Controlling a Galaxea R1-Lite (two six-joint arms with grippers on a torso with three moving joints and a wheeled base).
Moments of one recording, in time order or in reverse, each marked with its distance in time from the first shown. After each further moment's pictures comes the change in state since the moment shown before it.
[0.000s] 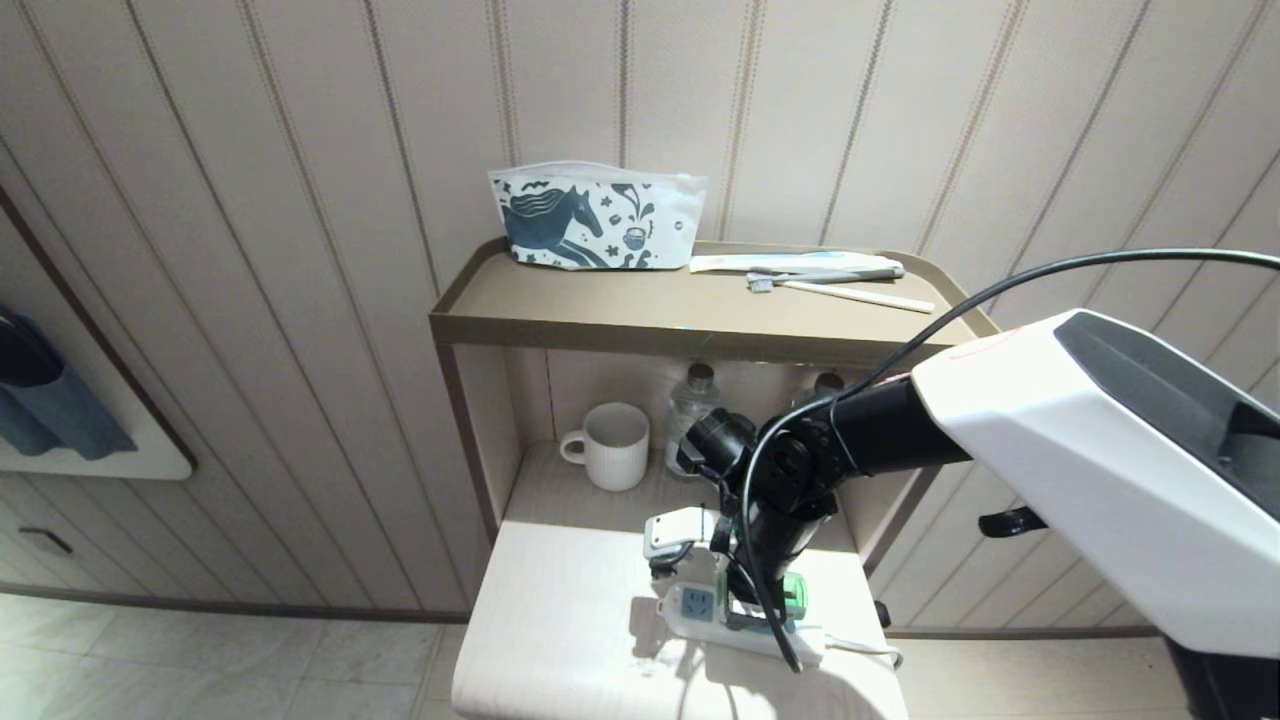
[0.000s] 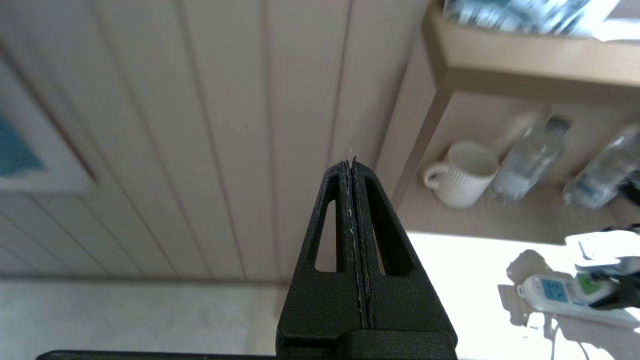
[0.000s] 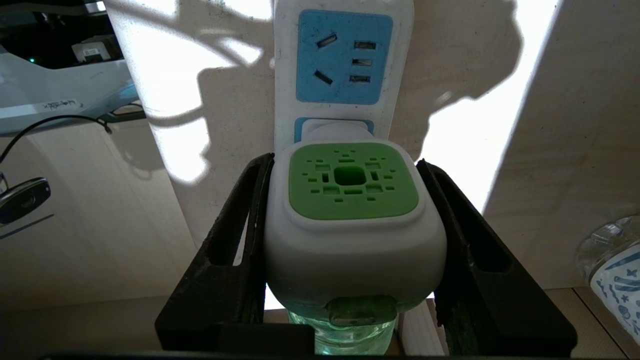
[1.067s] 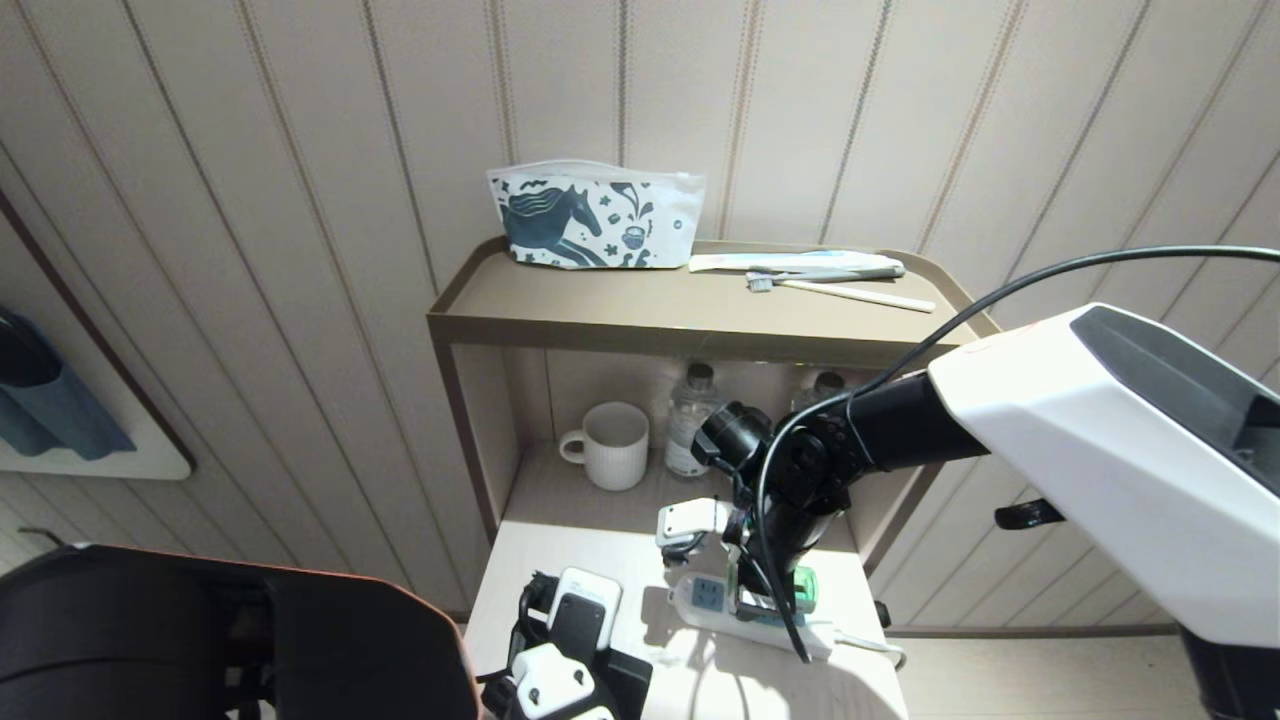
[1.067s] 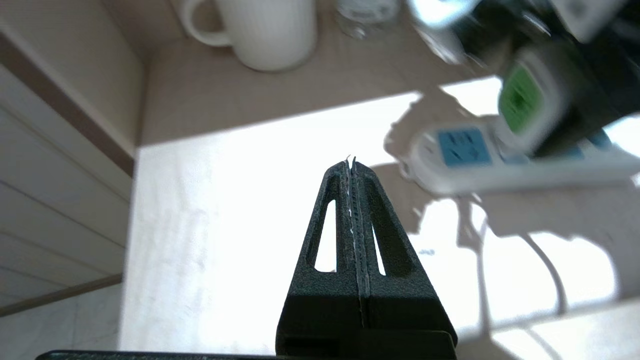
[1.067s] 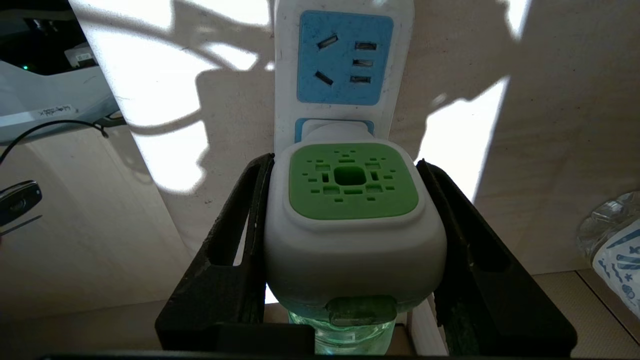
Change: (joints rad) left arm -1.020 1.482 0.192 -1.417 0.762 -0.105; right arm -0.029 -0.011 0.027 -0.044 0.001 0.009
